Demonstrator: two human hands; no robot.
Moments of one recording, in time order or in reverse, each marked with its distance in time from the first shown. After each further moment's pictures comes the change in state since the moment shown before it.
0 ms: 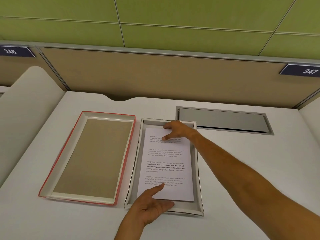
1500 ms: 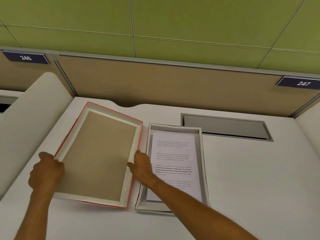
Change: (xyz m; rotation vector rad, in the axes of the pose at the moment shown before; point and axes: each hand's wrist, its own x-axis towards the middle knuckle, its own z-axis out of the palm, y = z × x) left_hand -0.138 0.227 -0.142 1.126 1.290 0.843; right_hand -0.055 -0.192 0.149 0.303 0.262 0.129
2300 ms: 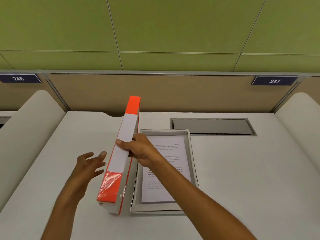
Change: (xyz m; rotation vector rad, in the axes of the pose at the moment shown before) left_hand -0.126 0.090 -0.014 -0.639 -0.554 0.104; right_hand -0.054 -0.067 -0.125 0.973 -0.172 0.037
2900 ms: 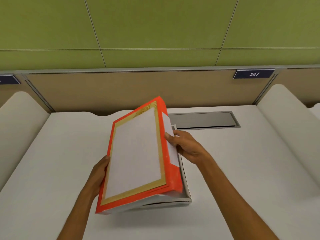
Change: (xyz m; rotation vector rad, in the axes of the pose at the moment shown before) left_hand 0.065 -0.078 0.063 -0.129 -0.231 -0.031; right_hand -0.071 0.007 -0.178 0.023 0.052 -0.069
